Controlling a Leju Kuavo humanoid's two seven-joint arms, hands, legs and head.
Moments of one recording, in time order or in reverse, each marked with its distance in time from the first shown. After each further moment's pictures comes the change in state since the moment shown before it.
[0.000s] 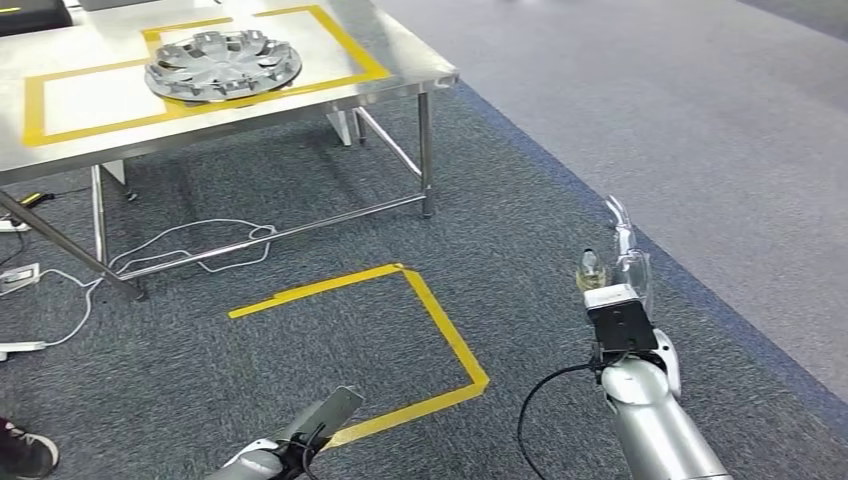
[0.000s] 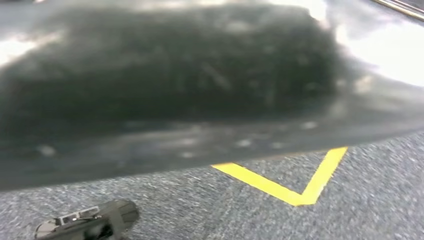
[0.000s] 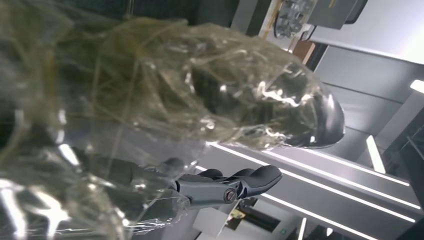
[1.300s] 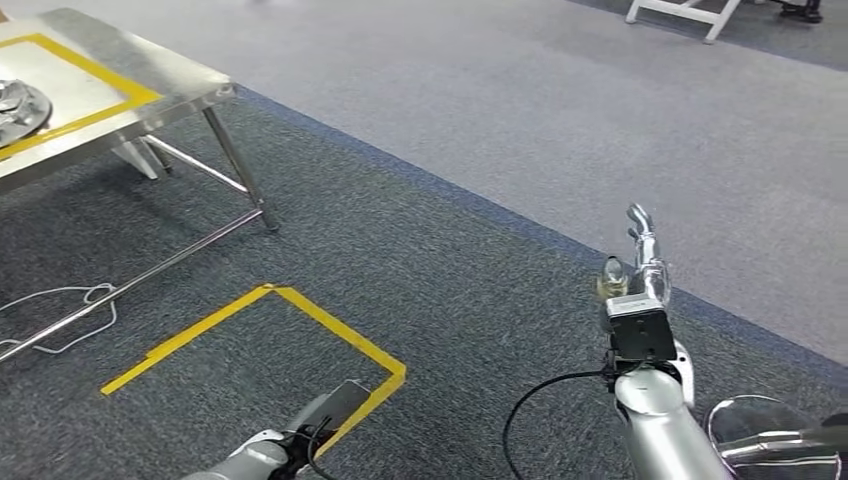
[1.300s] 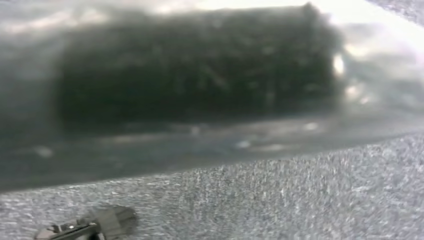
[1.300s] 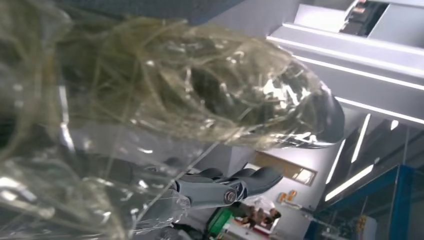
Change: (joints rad) left arm -0.015 0.004 -0.001 0.000 -0.007 -0.002 0.005; right arm 0.027 -0.004 -0.025 -0.018 -0.016 -0.006 -0.004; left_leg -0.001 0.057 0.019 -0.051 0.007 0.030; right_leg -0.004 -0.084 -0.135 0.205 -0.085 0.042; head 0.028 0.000
